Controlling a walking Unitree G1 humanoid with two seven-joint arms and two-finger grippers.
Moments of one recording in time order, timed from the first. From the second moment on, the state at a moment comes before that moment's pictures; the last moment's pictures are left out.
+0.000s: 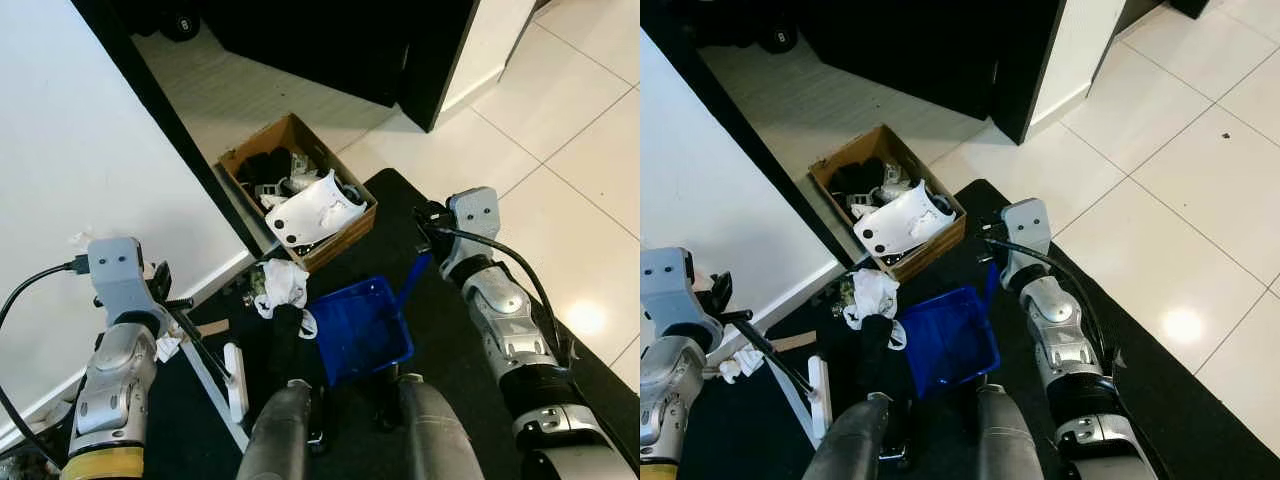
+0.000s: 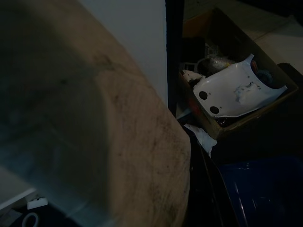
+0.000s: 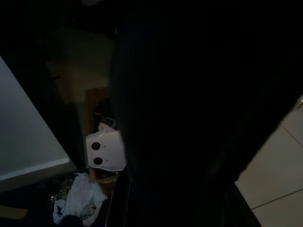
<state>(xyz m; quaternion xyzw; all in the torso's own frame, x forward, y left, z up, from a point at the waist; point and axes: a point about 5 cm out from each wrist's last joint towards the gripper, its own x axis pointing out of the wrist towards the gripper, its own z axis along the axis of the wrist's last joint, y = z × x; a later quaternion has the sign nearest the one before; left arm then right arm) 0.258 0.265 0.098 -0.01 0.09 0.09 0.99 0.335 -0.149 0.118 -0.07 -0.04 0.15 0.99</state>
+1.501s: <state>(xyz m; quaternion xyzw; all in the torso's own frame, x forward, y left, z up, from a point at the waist) 0.259 0.264 0.098 -0.01 0.09 0.09 0.99 0.337 -0.159 0.128 -0.10 -0.07 0.14 0.98</state>
